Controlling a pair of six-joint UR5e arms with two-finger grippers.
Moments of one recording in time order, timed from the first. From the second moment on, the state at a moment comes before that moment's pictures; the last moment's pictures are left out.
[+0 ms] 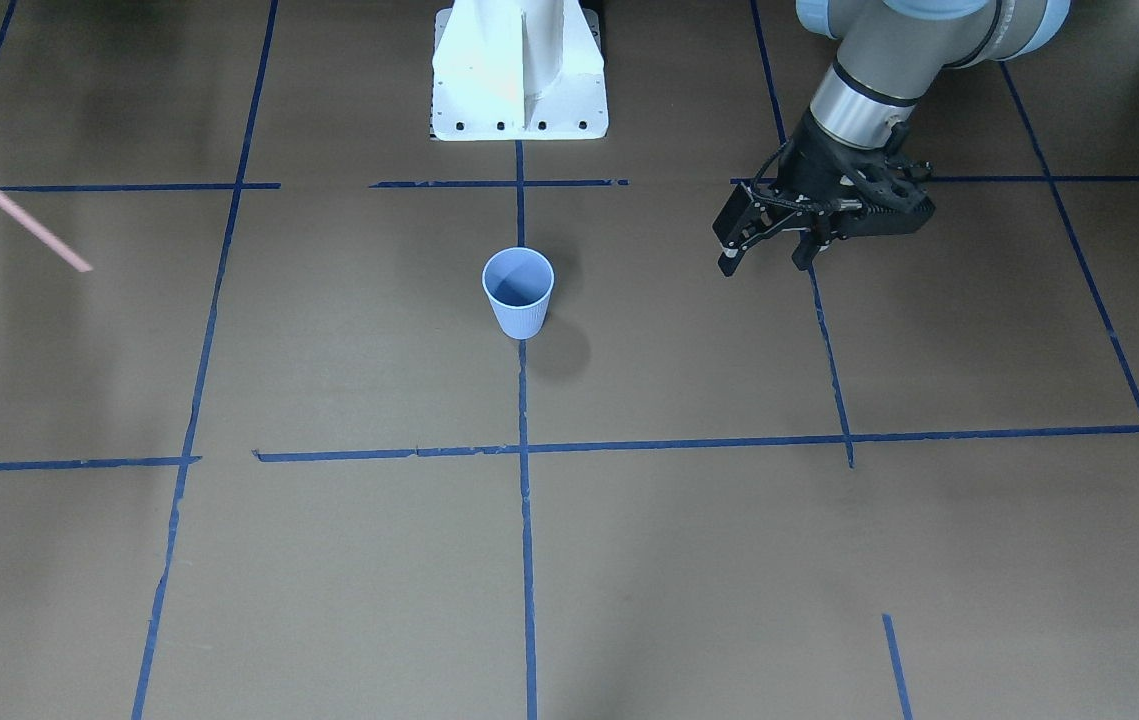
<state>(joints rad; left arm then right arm) -0.77 -1.90 -2.00 -1.76 -1.98 -1.34 1.41 -1.65 2.08 -1.56 3.06 0.83</state>
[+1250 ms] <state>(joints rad) -0.78 -1.86 -1.99 -1.76 -1.98 -1.28 0.86 -0.96 1.80 -1.51 2.82 1.32</state>
